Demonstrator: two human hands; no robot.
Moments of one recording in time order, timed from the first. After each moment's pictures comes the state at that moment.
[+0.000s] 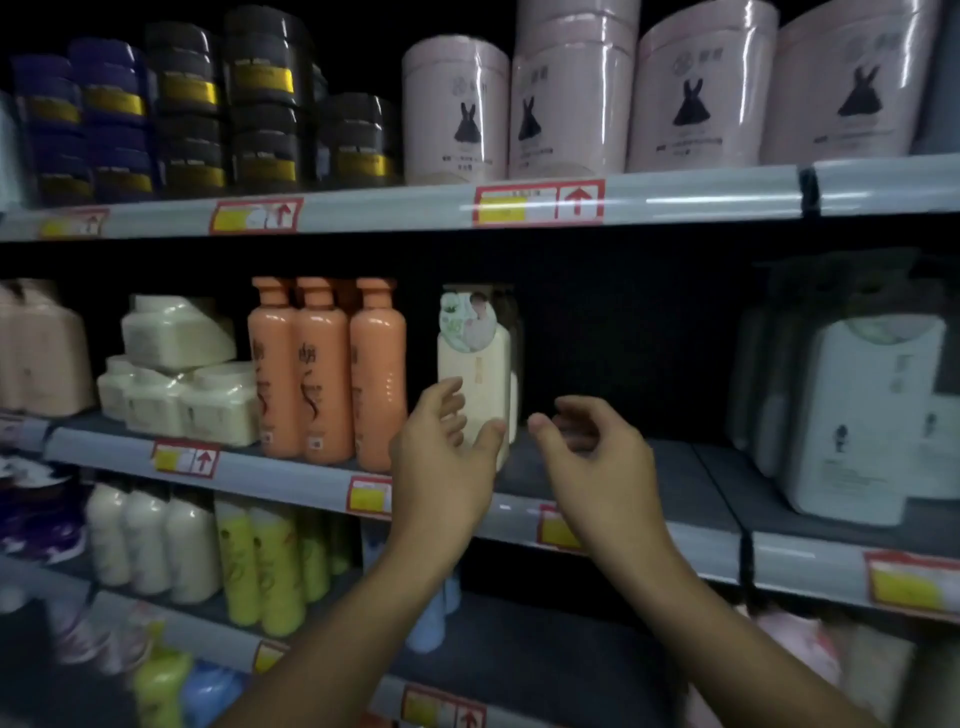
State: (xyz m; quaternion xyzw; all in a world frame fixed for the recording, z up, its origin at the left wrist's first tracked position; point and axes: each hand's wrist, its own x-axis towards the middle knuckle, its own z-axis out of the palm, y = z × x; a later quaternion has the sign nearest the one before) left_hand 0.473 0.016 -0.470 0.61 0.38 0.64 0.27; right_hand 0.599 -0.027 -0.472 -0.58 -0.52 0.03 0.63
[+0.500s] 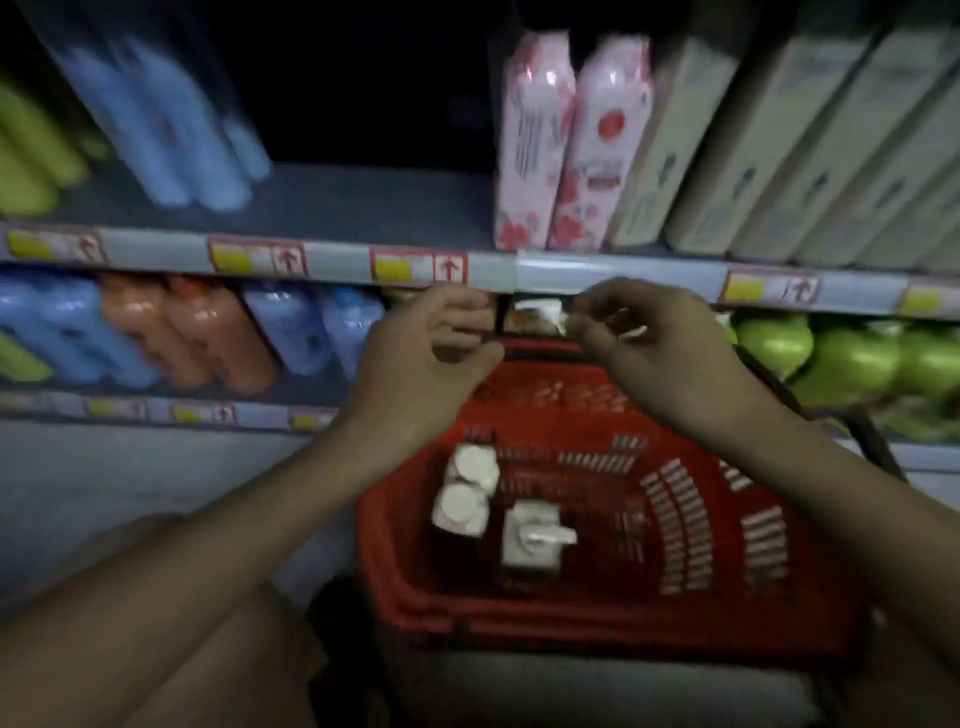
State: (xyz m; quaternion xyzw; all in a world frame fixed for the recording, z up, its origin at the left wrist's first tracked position) left_hand 0.542 -0.160 -0.742 0.73 0.37 0.35 0.46; right_hand 0.731 -0.254 -0.713 -0.74 -0.57 0.10 0.35
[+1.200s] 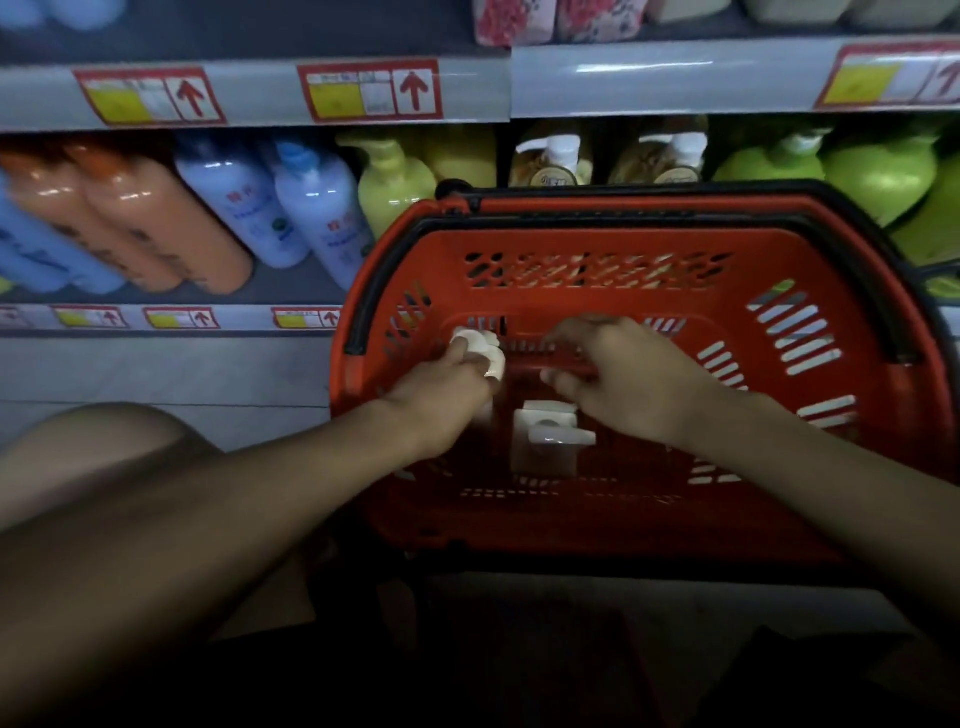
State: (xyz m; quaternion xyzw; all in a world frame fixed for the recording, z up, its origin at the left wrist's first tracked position) left_hand 0.545 -0.163 -0.910 0.96 0.20 -0.19 0.09; right_hand 0.733 -0.272 -0.858 -0.73 -0.64 0.24 0.07
